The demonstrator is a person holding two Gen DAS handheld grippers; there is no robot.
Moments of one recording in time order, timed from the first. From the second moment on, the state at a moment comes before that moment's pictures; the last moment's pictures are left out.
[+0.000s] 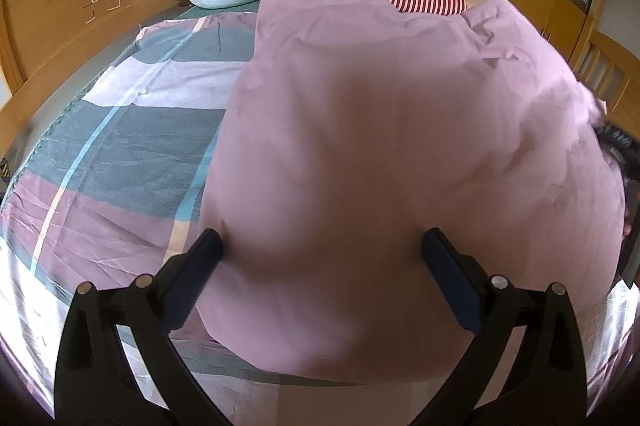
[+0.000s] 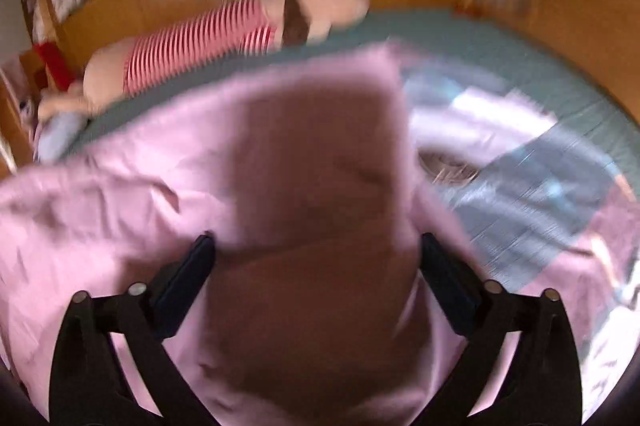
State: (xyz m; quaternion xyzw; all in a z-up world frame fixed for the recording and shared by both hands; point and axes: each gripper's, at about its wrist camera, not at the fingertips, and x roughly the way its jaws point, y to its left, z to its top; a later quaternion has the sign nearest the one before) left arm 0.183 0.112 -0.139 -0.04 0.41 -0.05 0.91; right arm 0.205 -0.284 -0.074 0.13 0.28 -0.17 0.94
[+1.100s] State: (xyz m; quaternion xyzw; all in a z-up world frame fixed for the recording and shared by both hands) left arm 0.185 0.110 -0.145 -0.04 0.42 -0.04 0.91; right arm 0.215 -0.221 -0.076 0.07 0.31 -0.08 0.94
